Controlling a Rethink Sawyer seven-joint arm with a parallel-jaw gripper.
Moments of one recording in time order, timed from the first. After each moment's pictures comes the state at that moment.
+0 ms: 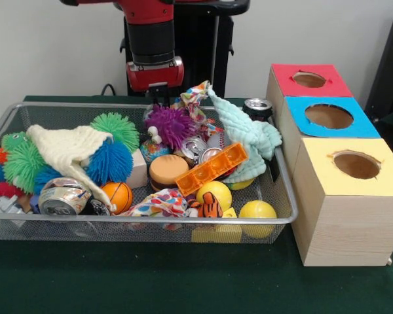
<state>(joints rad) -0.71 -0.61 0.23 2.08 -0.60 0.03 1.55</state>
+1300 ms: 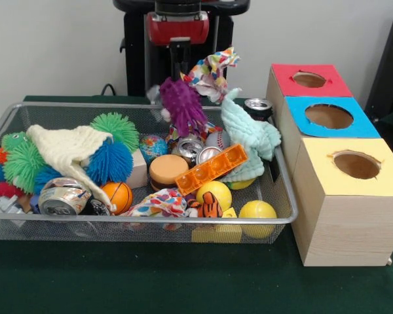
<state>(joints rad) -0.56 -0.93 0.23 2.22 -0.42 0.16 1.55</state>
